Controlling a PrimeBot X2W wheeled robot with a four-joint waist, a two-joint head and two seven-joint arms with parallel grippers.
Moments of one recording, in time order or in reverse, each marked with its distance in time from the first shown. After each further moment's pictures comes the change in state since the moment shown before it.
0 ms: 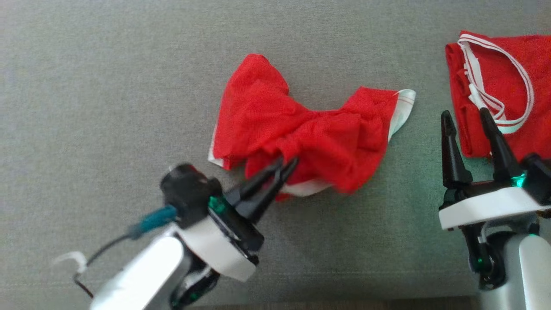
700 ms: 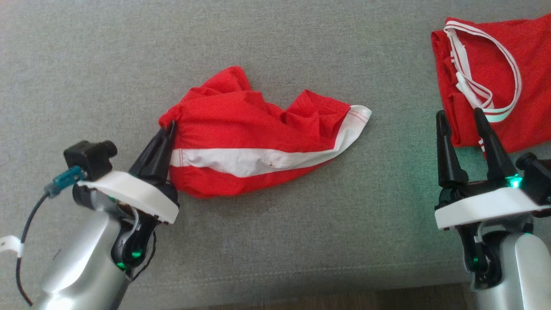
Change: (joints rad) left arm -0.036 0.021 0.287 0.311 -0.251 0.070 -0.020; right arm -0.006 0.001 0.019 0.021 0.042 0.000 -0.018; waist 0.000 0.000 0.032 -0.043
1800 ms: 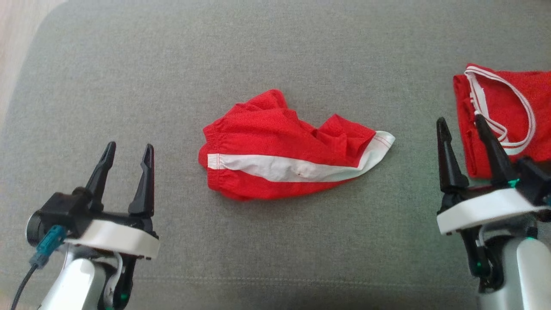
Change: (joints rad) left arm 0.282 0.002 0.204 -0.278 0.350 0.174 -0.044; right arm 0.014 0.000 -0.016 -0.012 -0.062 0.000 0.050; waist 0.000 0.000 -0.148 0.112
